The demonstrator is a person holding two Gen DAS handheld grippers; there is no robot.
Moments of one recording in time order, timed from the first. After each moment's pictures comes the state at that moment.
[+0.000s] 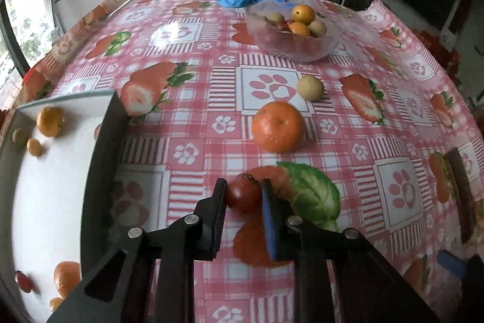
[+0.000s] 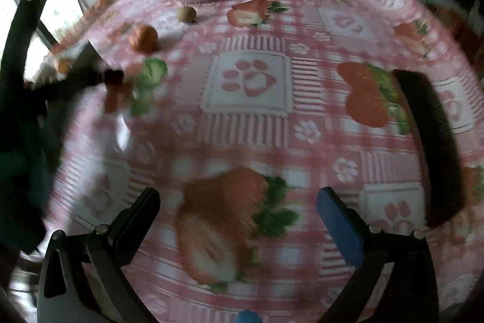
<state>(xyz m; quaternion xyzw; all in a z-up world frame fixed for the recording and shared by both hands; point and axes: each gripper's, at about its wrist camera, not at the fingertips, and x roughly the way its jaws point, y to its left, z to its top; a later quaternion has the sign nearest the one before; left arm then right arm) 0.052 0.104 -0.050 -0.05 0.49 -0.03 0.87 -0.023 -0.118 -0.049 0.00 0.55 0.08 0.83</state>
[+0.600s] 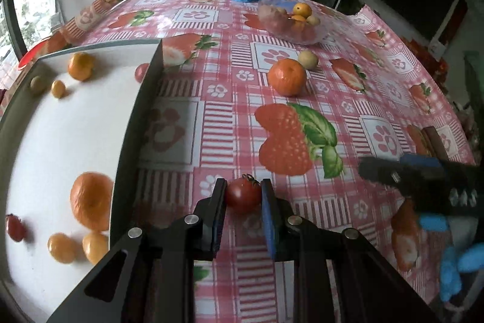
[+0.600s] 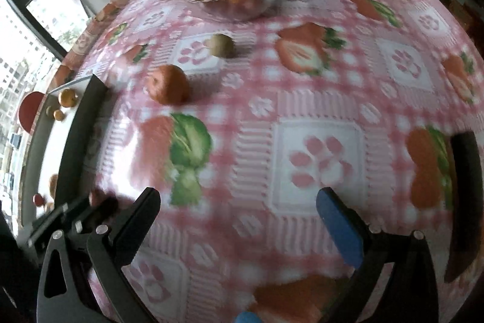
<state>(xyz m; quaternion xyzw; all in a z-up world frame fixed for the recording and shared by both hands) -0.015 0.134 -0.052 -0.08 0.48 -0.05 0.87 0.053 -0.051 -0.053 0.00 0.56 0.10 0.82</state>
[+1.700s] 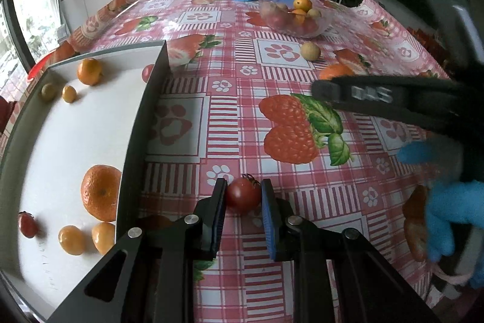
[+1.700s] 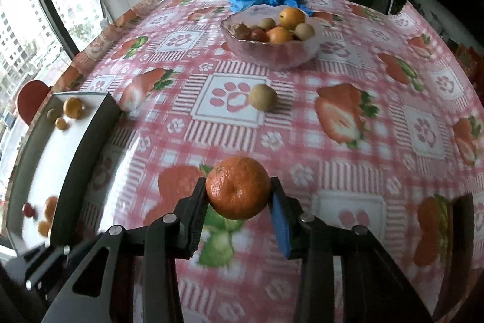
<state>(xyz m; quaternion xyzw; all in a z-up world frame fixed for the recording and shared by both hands) -0.024 0.125 -0.051 -0.04 0.48 -0.03 0.88 0.063 -0.022 -0.041 -0.05 0.49 0.12 0.86</state>
